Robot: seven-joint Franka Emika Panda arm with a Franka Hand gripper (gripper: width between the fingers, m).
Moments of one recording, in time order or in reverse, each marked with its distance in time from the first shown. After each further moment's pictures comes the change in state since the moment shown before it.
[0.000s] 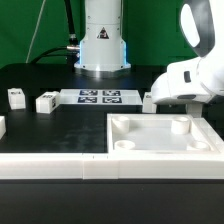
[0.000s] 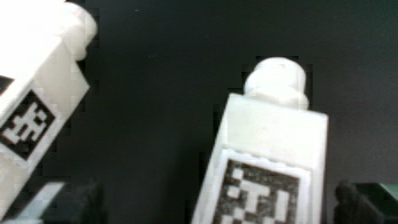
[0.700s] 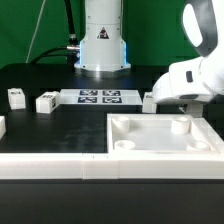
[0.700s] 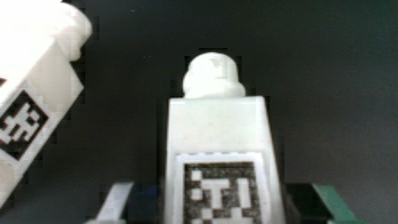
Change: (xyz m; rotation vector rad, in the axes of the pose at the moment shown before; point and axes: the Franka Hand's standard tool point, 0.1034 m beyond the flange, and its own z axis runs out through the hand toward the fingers) arm 0.000 -0.002 0.000 -0.003 0.001 -0.005
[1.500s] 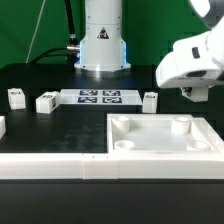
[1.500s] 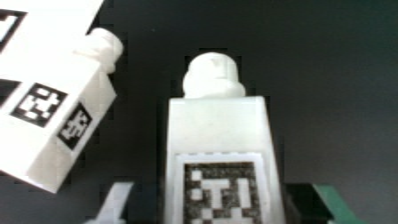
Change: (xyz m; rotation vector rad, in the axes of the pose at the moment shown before) arm -0.025 0.001 -0.042 -0.019 0.078 -0.052
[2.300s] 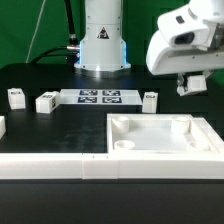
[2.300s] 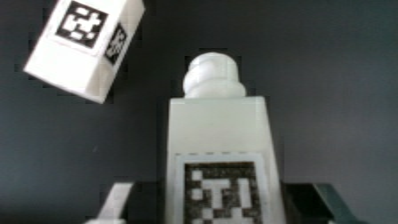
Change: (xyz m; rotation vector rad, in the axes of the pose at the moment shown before) arm -0.005 0.023 -0.039 0.018 0.450 -0.030
